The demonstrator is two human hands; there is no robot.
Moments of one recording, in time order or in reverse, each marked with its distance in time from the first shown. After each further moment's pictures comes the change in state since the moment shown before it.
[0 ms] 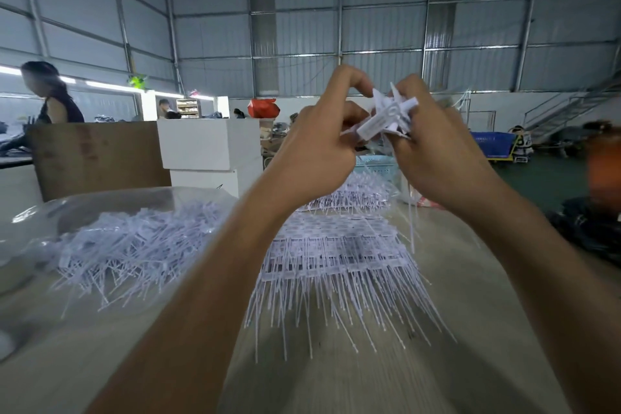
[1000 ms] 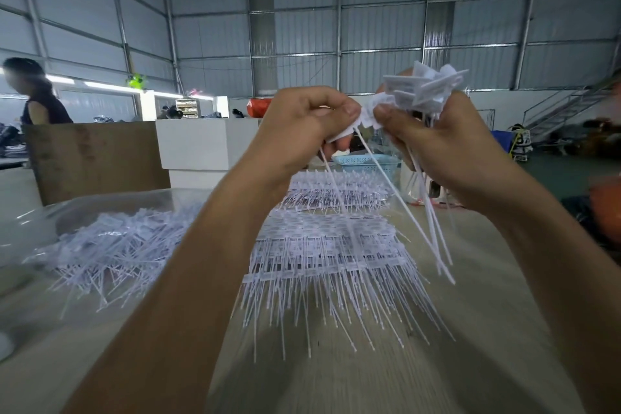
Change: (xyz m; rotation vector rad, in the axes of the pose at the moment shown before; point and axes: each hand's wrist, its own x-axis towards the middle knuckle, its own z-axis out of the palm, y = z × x) left_hand -0.002 0.000 -0.017 -0.380 0.078 -0.206; right_hand -0.002 -0.008 -0.015 0.667 -0.071 0.054
